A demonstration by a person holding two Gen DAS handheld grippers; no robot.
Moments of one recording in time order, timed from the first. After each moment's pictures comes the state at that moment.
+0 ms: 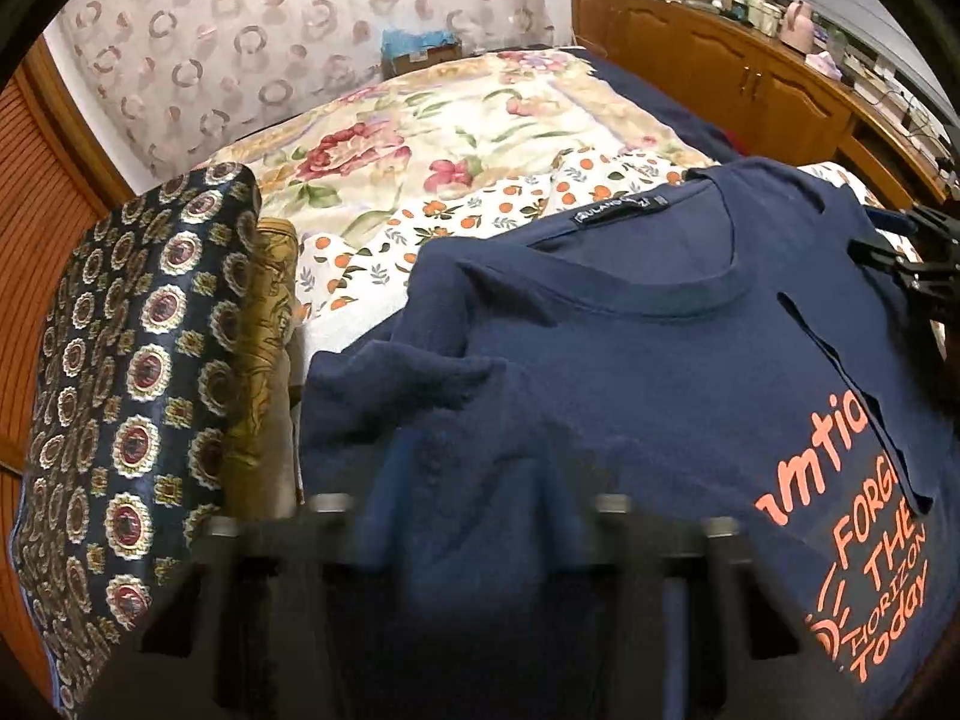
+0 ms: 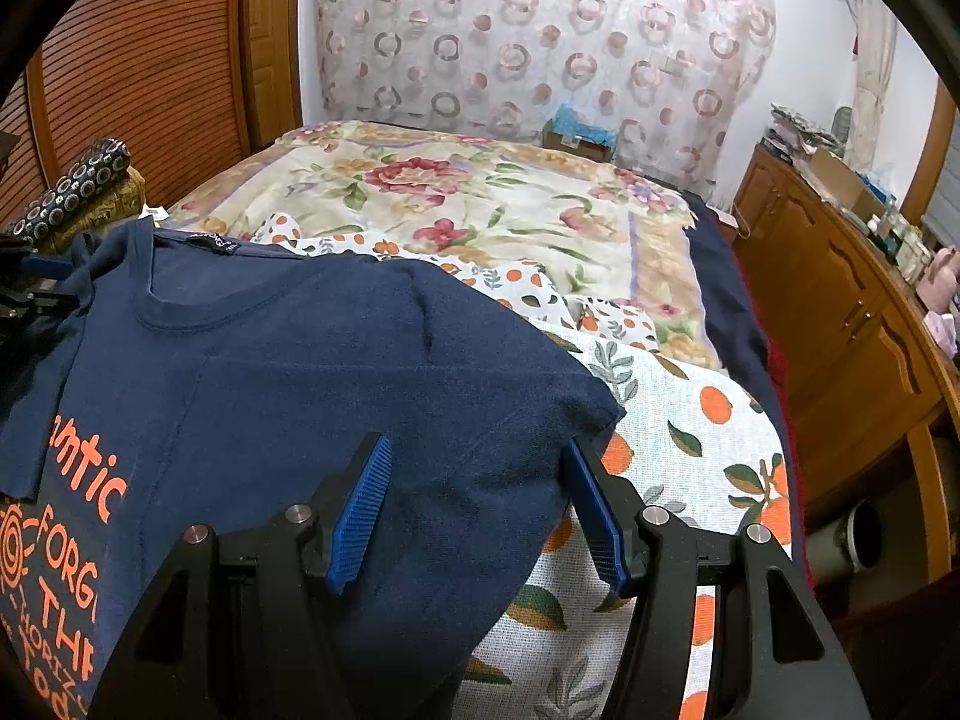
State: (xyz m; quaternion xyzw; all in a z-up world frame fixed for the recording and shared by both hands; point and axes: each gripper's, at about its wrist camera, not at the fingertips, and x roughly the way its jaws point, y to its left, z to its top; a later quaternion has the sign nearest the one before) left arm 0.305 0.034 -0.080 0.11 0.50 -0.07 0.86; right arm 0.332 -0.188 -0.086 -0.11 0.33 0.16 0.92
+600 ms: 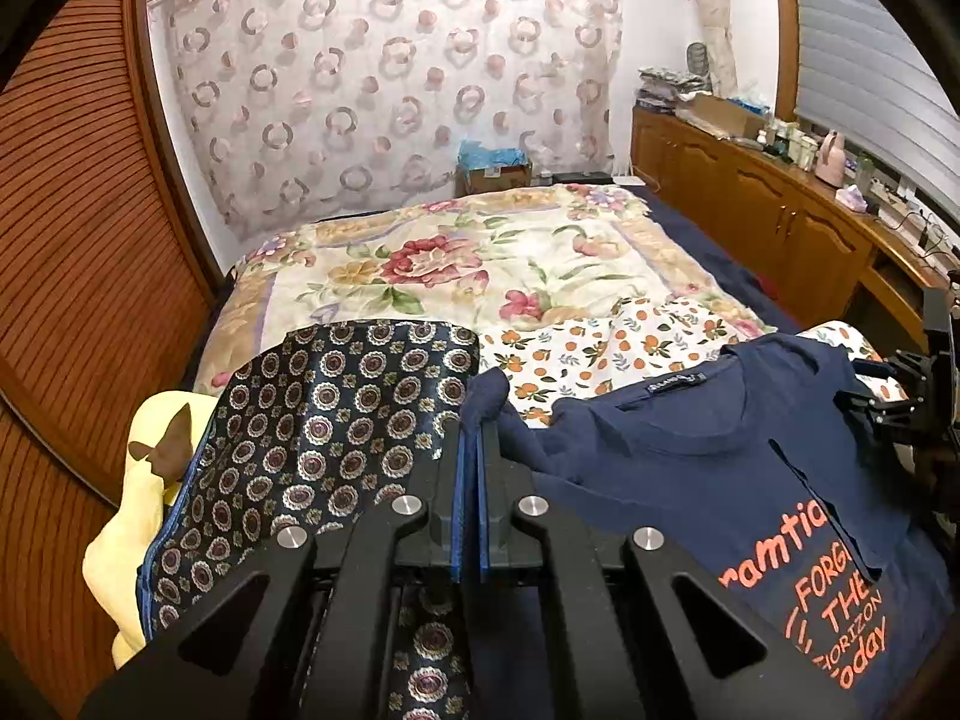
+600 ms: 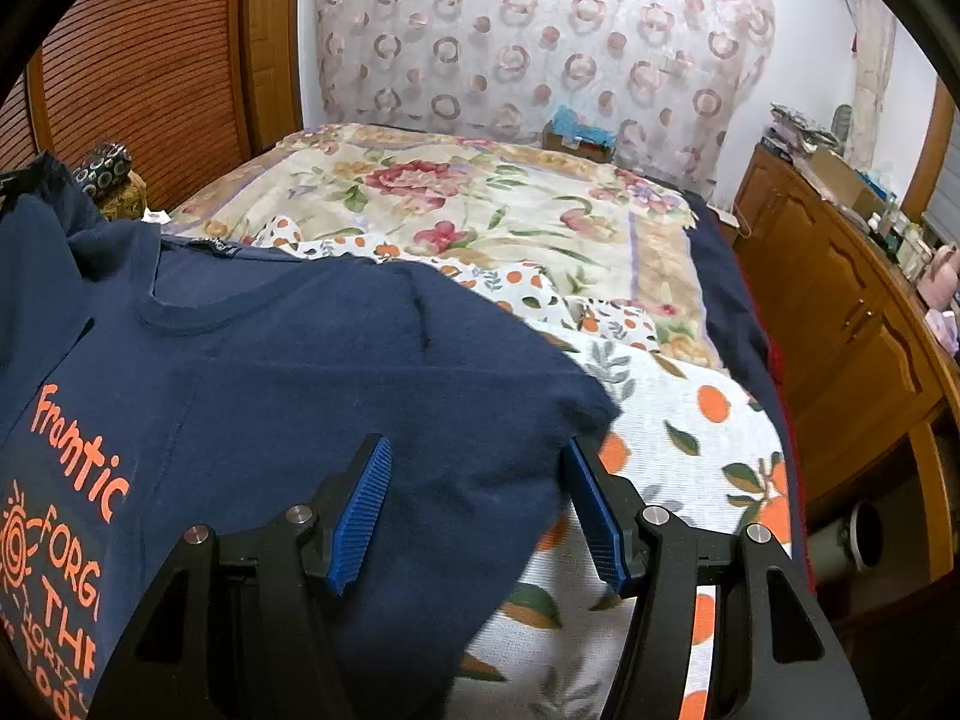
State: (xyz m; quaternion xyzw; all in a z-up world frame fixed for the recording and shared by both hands) left arm 0.260 0.107 0.011 0.05 0.37 -0.02 0.93; right arm 0.329 -0.191 -0.083 -0.10 0.33 0.16 0.93
